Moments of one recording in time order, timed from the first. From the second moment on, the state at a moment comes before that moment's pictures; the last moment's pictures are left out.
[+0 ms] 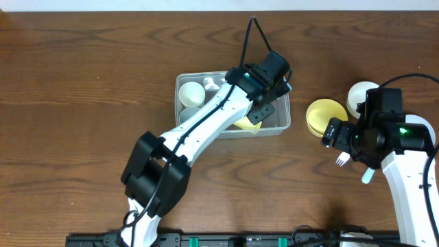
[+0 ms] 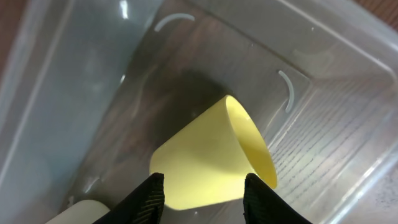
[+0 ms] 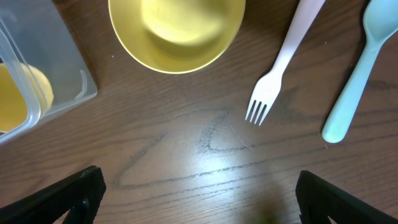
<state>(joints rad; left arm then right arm) -0.74 2.06 1.77 -0.97 -0.06 0.27 -0.07 1.22 1.02 -1.11 -0.06 0.39</state>
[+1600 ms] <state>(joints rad) -0.73 2.14 1.77 -1.08 -0.51 0.24 -0.07 1.22 1.02 -1.11 -0.08 0.39</state>
